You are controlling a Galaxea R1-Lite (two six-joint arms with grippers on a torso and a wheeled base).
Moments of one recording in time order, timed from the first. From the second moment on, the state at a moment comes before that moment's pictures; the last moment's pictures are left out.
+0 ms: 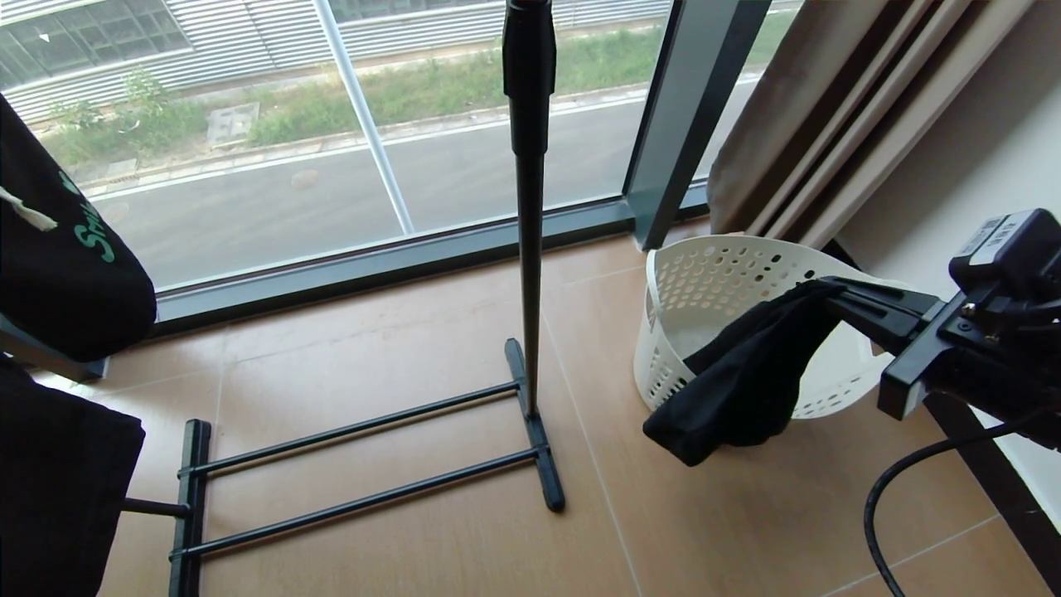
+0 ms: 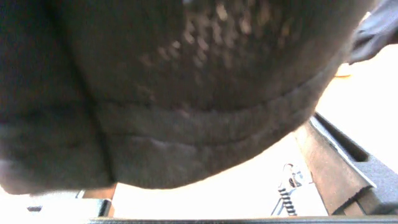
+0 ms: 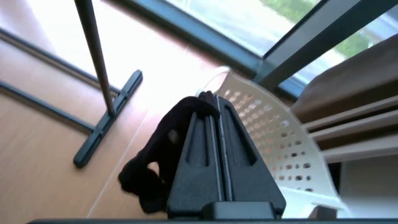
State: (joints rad) left arm 0.00 0.00 0.00 0.02 -0.16 0.11; right arm 0.37 1.30 -0.55 -0.72 0.09 -0.53
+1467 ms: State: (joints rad) left arm 0.00 0.00 0.00 0.02 -0.16 0.11; right arm 0.37 1.27 -0.55 -0.71 0.09 -0.53
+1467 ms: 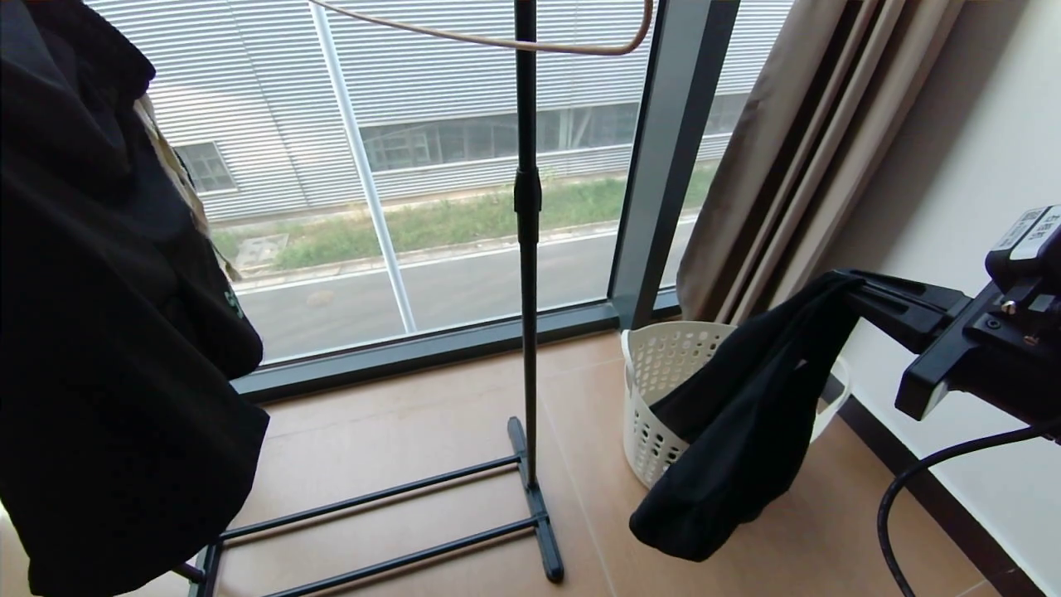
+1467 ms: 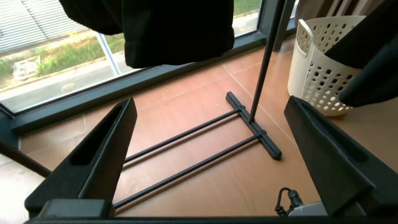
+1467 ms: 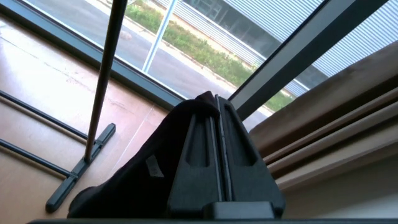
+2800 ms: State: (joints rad) left arm 0.00 0.00 0.00 0.02 -0.16 0.11; right arm 0.37 1.29 -0.55 -0.72 0.09 -0.52
